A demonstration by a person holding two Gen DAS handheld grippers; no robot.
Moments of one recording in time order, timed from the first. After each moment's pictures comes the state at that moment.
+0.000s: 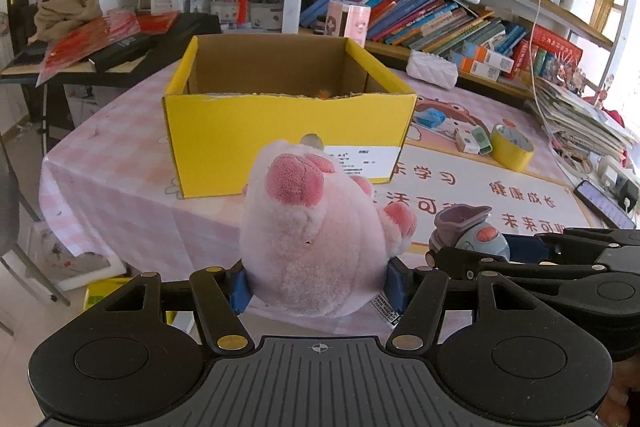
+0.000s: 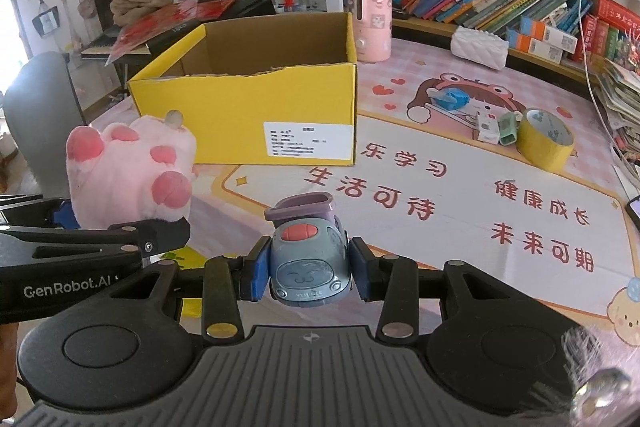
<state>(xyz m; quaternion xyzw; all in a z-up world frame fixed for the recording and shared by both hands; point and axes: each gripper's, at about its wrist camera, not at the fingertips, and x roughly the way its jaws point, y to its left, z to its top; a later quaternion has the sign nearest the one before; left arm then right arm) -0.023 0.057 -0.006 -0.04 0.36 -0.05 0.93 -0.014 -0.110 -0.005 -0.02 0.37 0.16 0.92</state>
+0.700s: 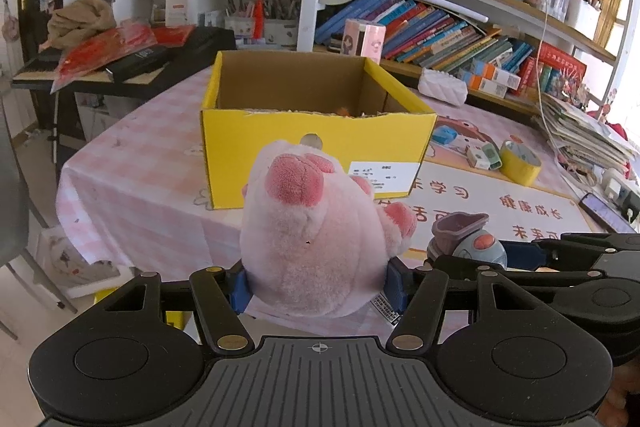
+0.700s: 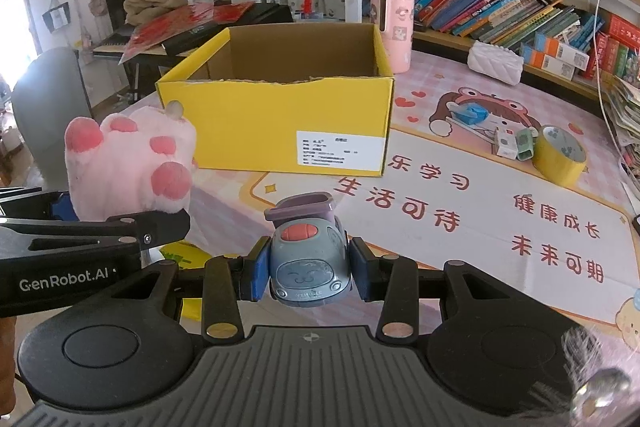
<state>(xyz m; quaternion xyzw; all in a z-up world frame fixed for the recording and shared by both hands) -0.036 0.080 0.001 -0.05 0.34 -0.04 0.94 -0.023 -0.084 0.001 -0.03 0.36 0.17 0.92</state>
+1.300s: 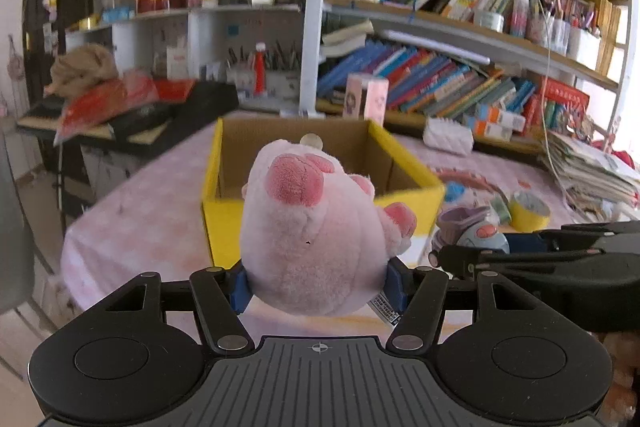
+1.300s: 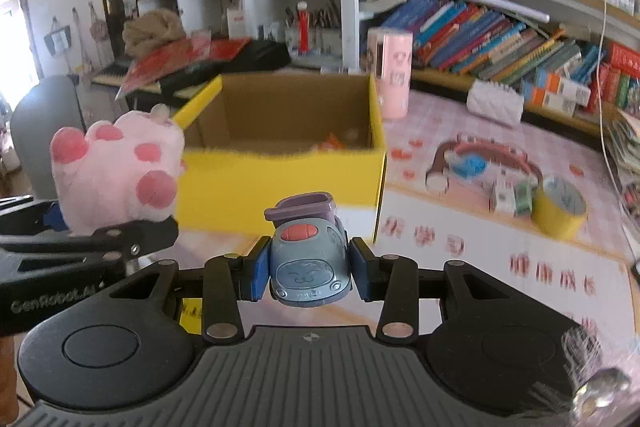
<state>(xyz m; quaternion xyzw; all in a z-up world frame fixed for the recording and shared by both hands) 0.001 0.079 0.032 -0.03 0.27 -0.03 0.96 0.020 -0.085 0.032 -0.02 0.31 0.17 0.93</state>
